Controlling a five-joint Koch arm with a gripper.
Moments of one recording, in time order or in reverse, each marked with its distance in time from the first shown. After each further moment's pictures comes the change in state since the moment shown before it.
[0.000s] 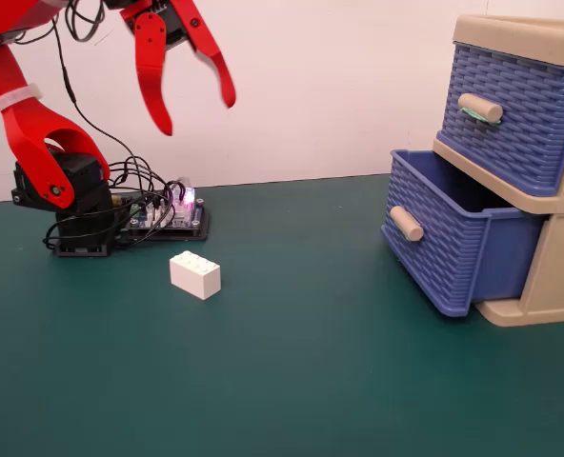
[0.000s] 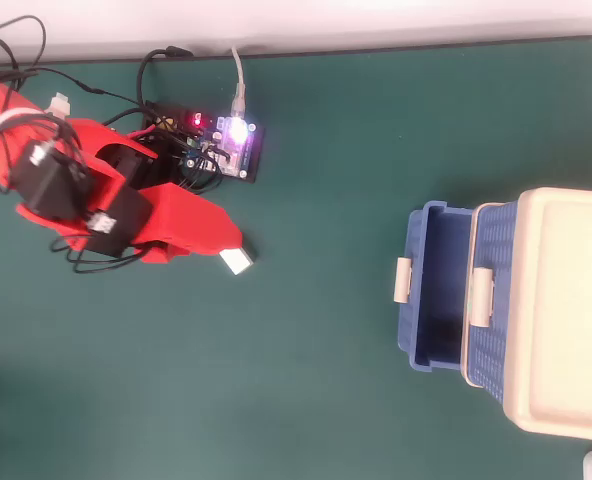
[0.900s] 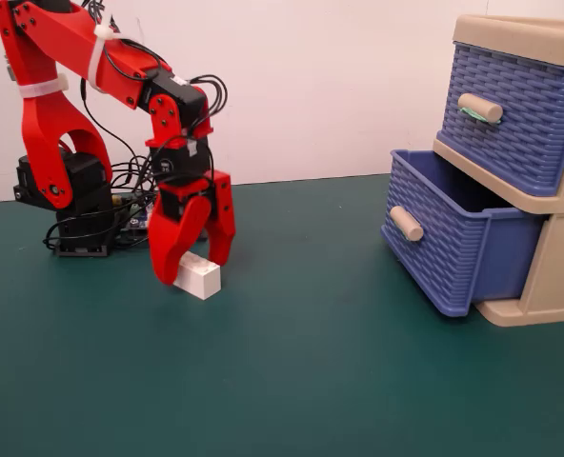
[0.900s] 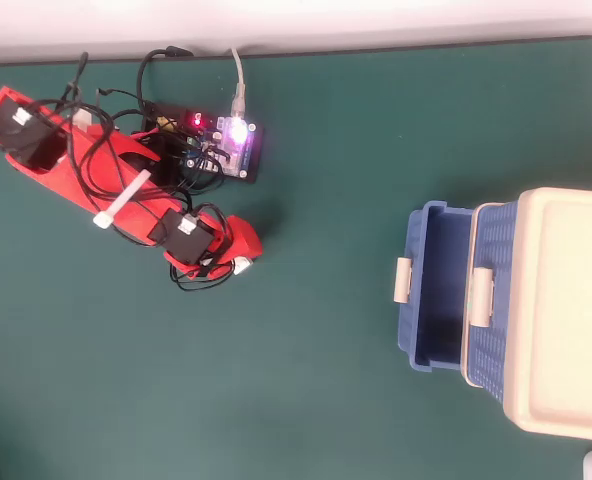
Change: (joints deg) arm 5.1 -17.5 34.9 -34.0 -24.3
